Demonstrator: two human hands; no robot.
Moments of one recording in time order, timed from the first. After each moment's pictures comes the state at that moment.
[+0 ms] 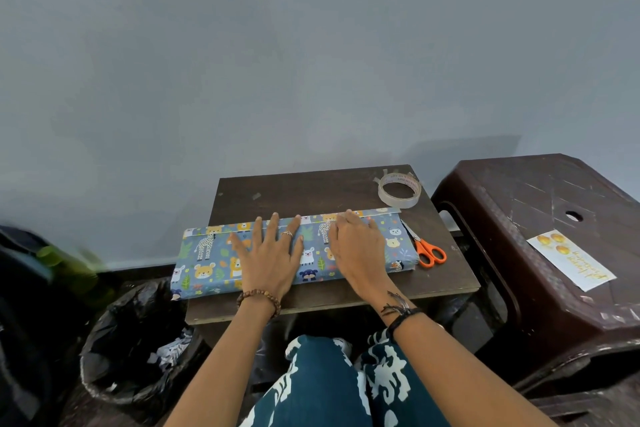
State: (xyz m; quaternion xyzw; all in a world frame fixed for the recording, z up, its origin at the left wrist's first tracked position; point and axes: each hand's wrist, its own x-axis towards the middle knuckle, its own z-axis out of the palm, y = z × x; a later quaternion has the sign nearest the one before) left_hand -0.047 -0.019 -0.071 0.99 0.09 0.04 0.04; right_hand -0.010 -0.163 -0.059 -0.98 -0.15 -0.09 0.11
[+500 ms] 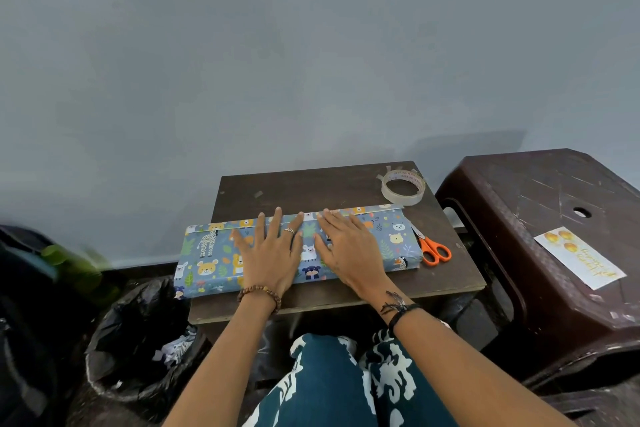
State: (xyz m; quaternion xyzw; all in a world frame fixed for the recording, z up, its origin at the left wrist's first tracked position) left_hand -0.043 -0.014 -0.073 1.00 0.08 0.03 0.02; right_hand -0.009 -0.156 -0.078 -0.95 -0.24 -0.10 0.18
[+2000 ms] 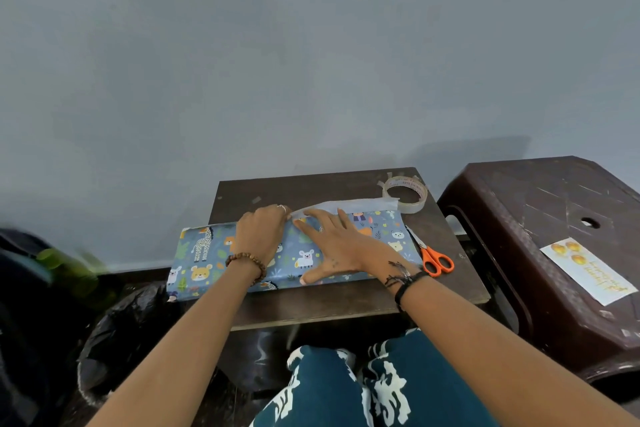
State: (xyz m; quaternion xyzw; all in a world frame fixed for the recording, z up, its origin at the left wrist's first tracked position) left_hand 0.009 0.007 -0.051 0.99 0.04 0.10 0.07; right_hand 0.028 -0.156 -0.049 -0.91 -0.40 0.11 0.06
